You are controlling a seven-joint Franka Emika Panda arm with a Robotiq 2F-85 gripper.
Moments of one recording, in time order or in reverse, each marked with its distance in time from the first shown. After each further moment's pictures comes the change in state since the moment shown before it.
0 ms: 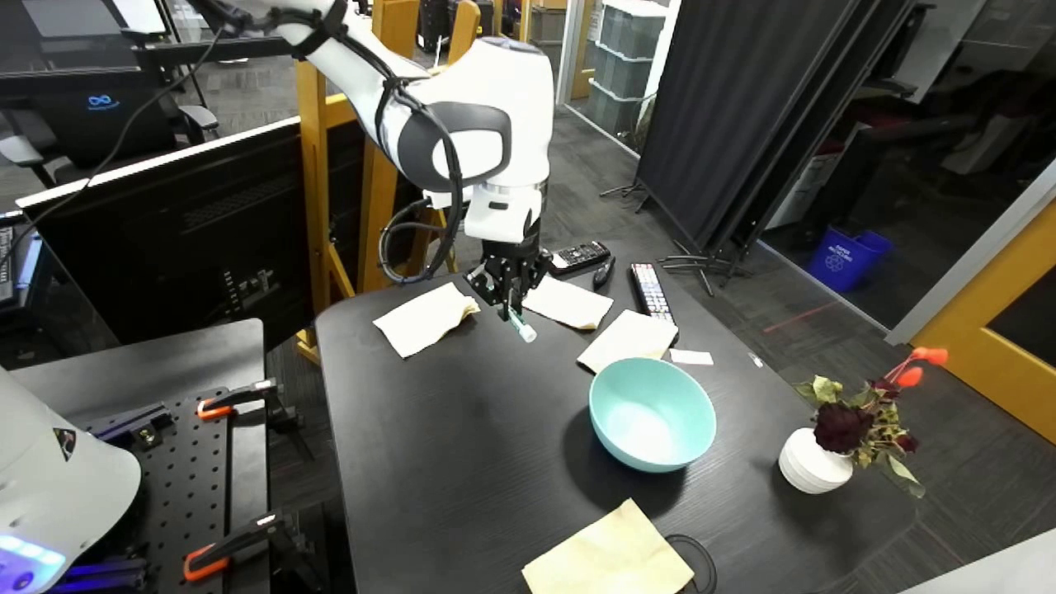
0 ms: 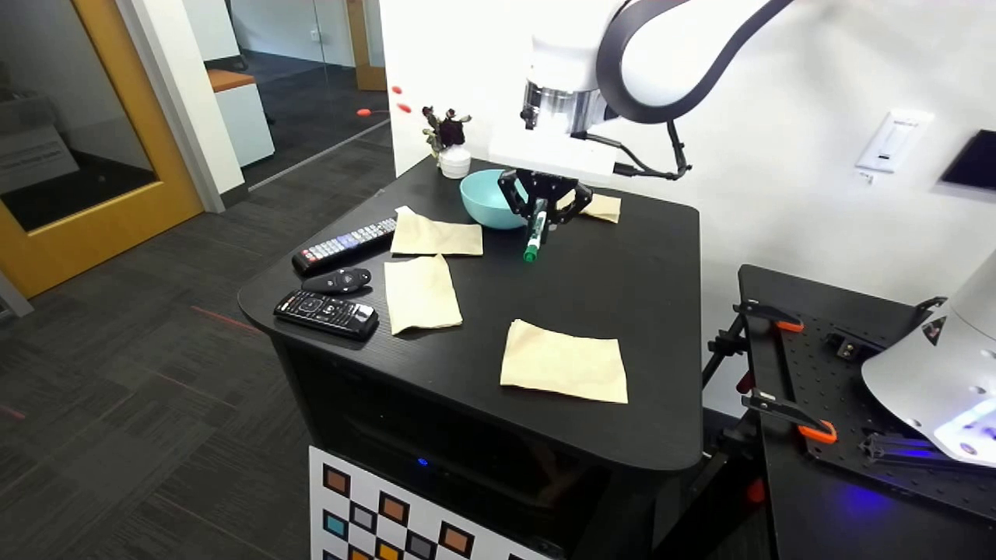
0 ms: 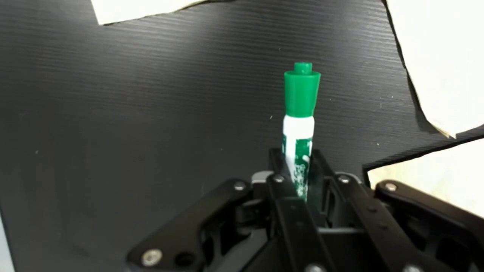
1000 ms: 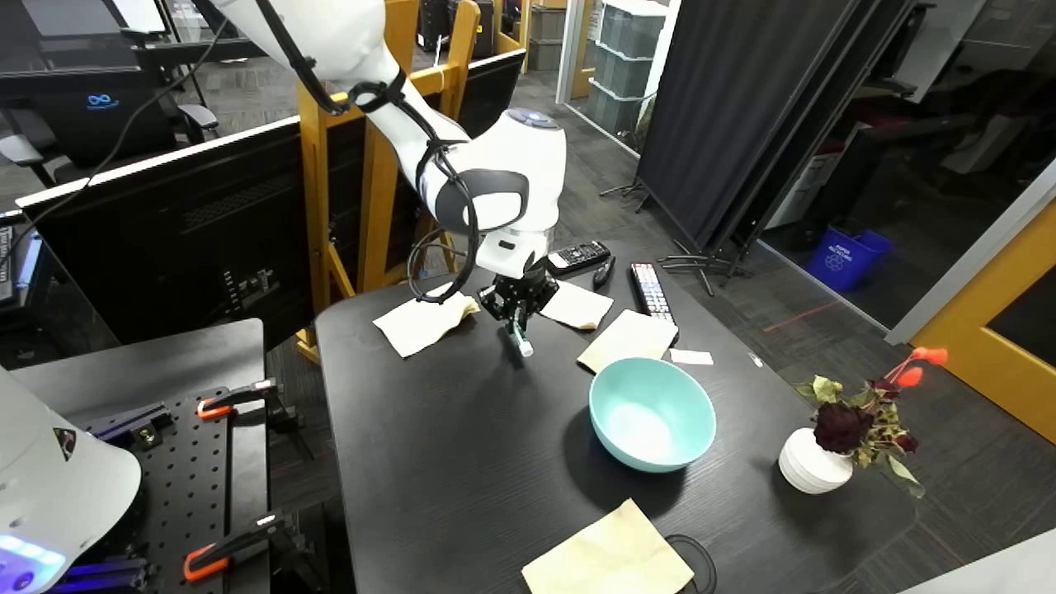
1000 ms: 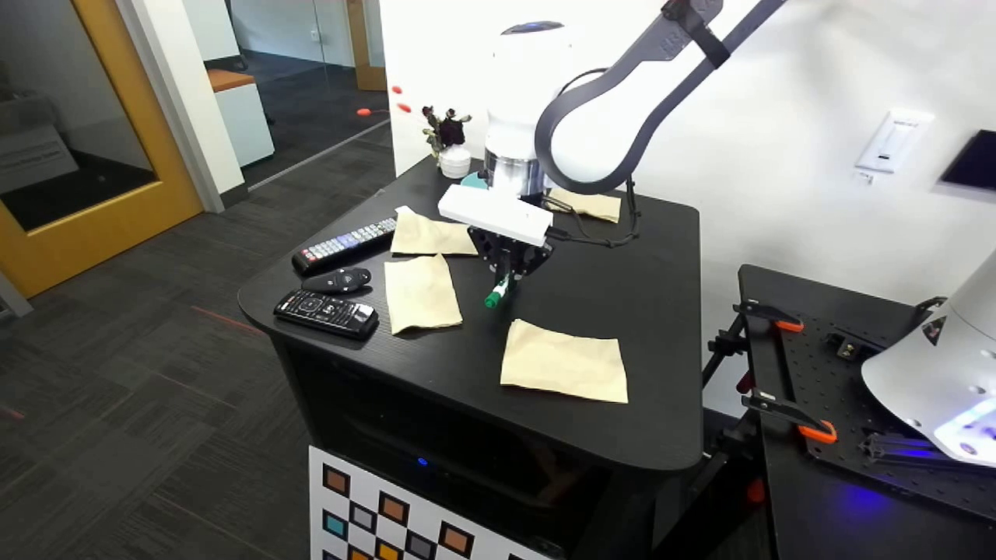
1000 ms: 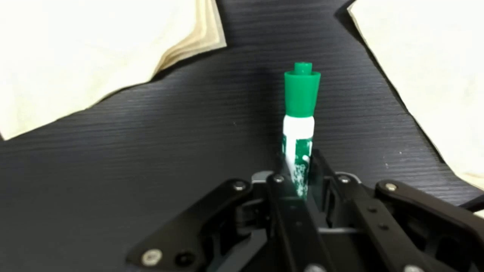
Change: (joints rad) arm 0.031 0.249 0.011 0.152 0.111 0.071 0.149
